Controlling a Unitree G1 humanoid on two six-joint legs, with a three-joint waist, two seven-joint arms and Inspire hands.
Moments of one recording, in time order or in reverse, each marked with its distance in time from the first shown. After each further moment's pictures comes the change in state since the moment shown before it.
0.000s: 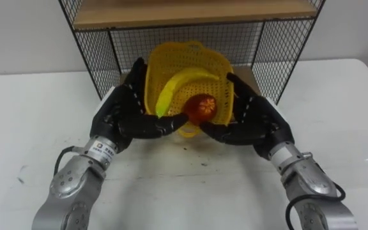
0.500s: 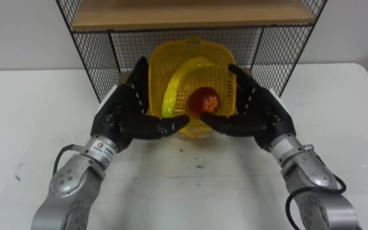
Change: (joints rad) left arm -0.012 0.001 0.005 0.021 0.025 0.007 -0.010; right arm -0.056 -0.002 0.000 0.000 0.000 0.011 -0.034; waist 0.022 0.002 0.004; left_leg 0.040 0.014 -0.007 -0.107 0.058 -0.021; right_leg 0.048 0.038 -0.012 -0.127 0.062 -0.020
